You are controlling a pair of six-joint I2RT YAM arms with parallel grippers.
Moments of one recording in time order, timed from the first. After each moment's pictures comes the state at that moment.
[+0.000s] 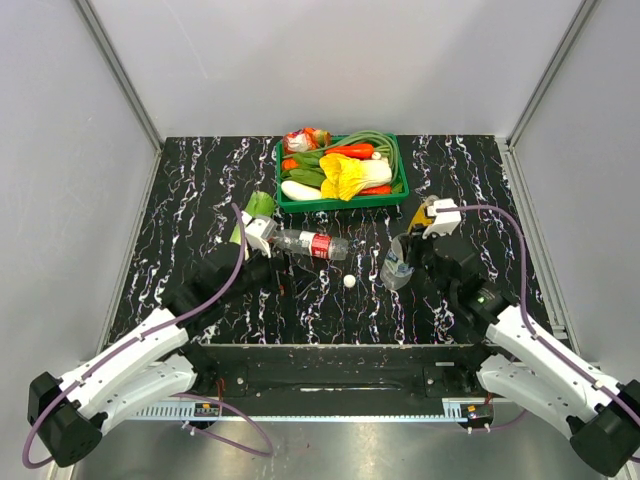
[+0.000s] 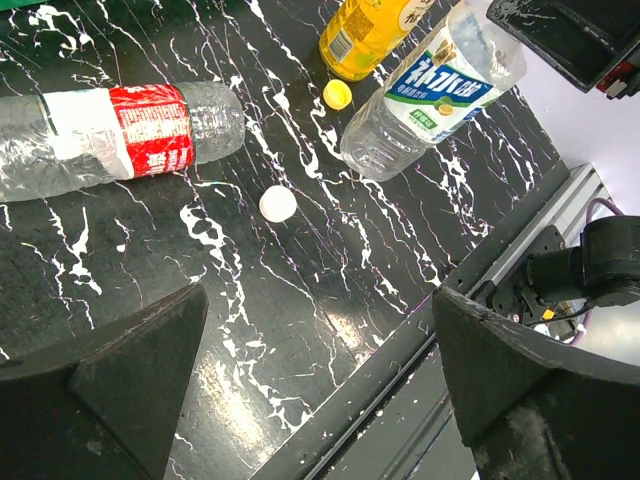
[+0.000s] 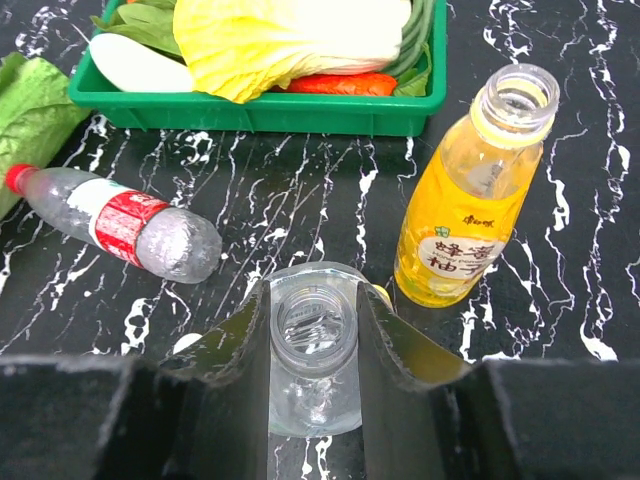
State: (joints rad) left arm -0.72 0.78 0.59 -0.16 0.15 -0.49; right arm 0.63 0.80 0.62 -0.09 0.35 0.24
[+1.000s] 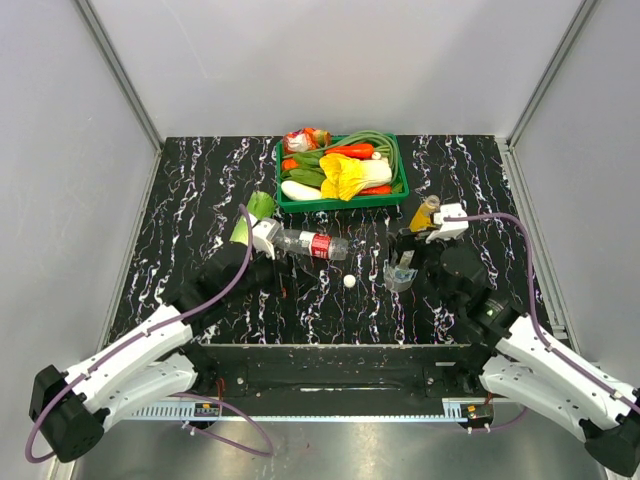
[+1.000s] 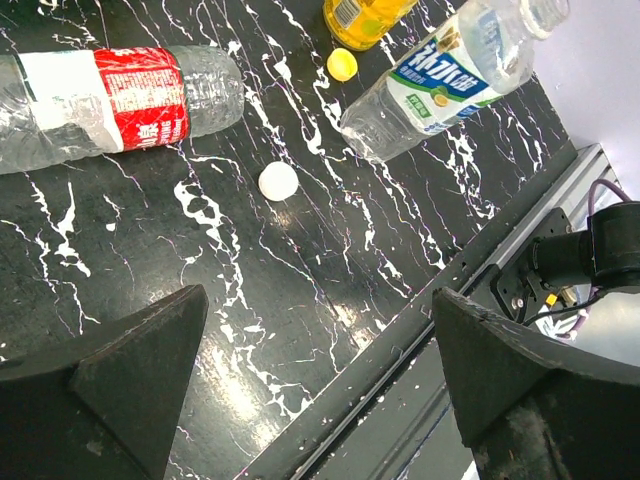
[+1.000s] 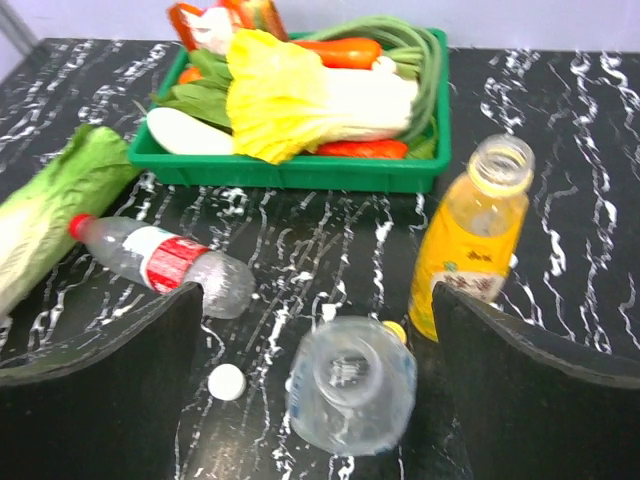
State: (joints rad) left arm -0.72 0.82 0.58 -0.16 0.18 -0.50; right arm 0.78 0.69 0.60 -0.05 0.54 0.22
